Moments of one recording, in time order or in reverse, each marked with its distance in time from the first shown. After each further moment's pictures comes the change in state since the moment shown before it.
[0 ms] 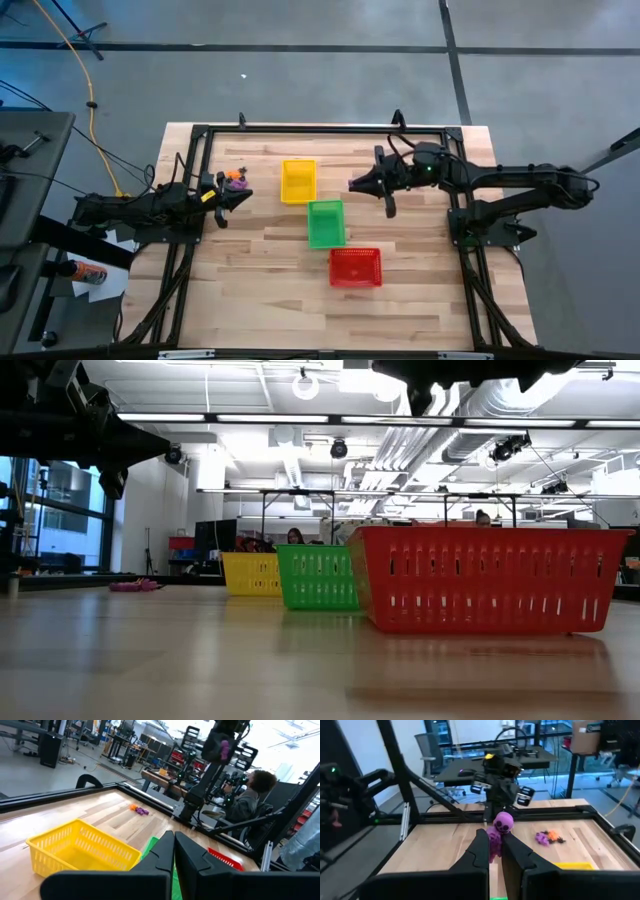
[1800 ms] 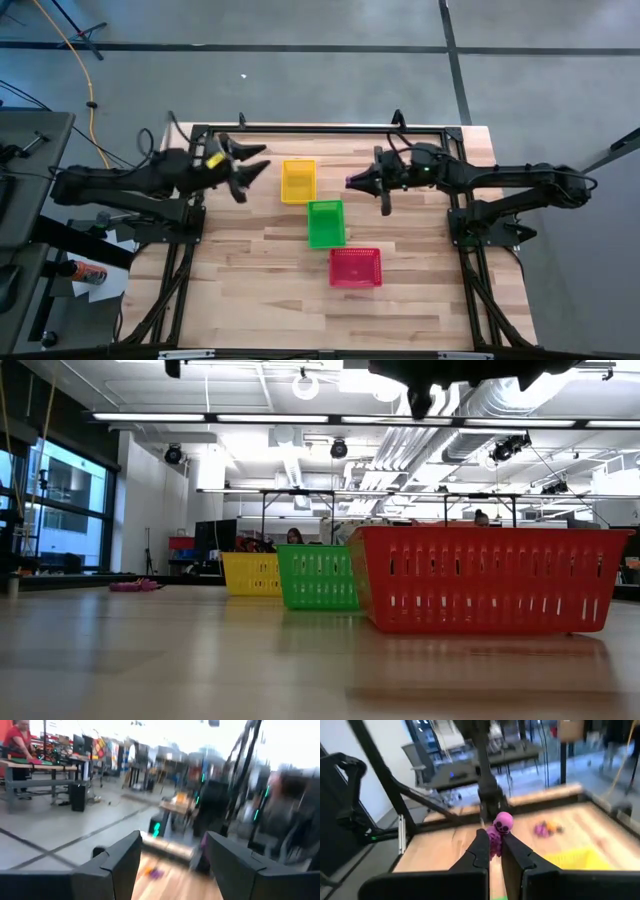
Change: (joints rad) left arm 0.000 0.728 0.714 0.130 -0.123 0.230; right arm -0.006 0.039 0.002 0.014 0.057 0.154
